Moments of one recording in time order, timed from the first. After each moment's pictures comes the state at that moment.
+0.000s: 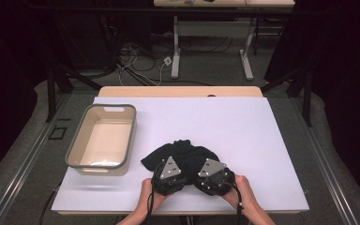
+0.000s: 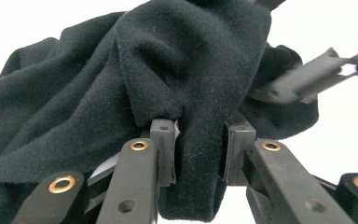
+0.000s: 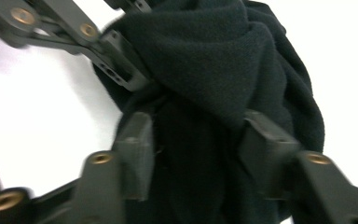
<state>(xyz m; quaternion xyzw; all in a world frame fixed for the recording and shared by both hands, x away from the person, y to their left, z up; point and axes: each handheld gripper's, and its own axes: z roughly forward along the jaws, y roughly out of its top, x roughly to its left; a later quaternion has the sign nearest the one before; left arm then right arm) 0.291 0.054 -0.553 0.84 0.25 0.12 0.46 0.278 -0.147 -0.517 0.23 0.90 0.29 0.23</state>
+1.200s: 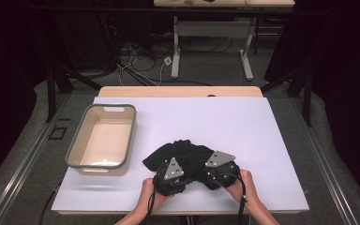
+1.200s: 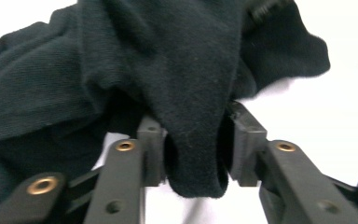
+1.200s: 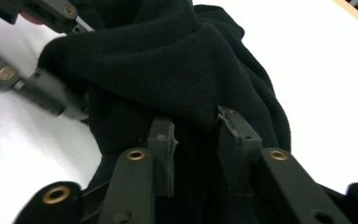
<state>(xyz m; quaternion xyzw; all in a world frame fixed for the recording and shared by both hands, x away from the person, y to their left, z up) 0.294 0.050 -0.555 0.86 0.25 0.12 0.44 0.297 -0.165 -0.517 0.26 0.88 0.33 0.23</state>
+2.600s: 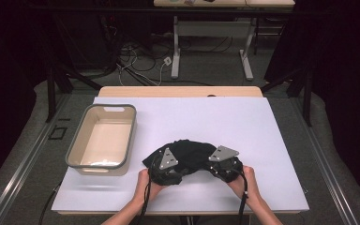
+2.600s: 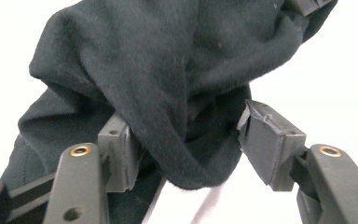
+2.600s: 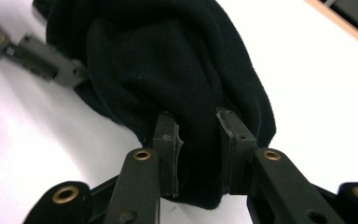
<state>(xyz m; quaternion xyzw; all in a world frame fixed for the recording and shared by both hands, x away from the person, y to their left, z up) 0.320 0.064 -0.552 0.86 0.26 0.15 0.42 0.309 -0.172 -0.512 0.30 0.86 0.33 0.25</state>
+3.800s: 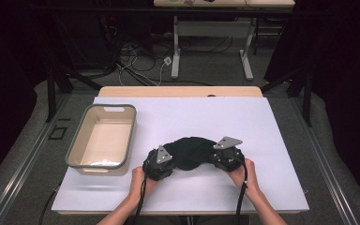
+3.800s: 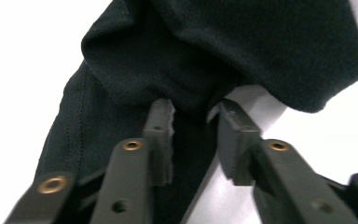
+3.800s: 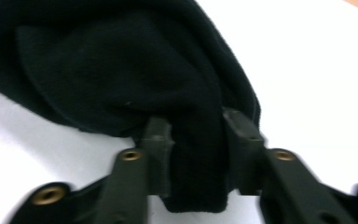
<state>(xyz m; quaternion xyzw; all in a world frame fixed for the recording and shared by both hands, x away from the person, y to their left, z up) 0.335 0.079 -0.566 0.86 0.31 0.18 0.37 0.339 -0.186 -0.526 0.36 0.84 0.33 0.24</state>
